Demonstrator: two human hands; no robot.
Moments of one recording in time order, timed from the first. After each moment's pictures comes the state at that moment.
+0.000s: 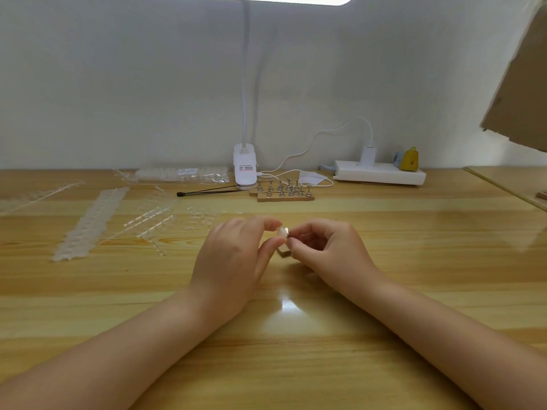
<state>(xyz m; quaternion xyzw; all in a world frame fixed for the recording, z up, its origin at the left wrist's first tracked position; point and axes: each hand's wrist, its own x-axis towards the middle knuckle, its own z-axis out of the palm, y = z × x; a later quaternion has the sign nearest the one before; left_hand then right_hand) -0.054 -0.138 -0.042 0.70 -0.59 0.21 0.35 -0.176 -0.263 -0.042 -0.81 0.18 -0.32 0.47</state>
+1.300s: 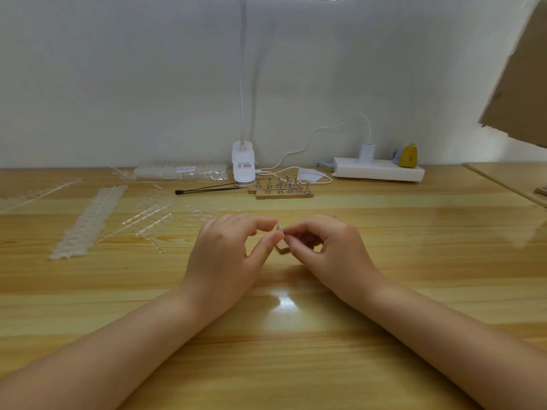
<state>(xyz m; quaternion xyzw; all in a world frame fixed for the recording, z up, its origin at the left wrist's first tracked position) -0.051 -0.137 -0.040 0.69 -0.57 0.15 0.42 -0.179 -0.259 -0.042 -0.87 0.11 -0.39 0.29</state>
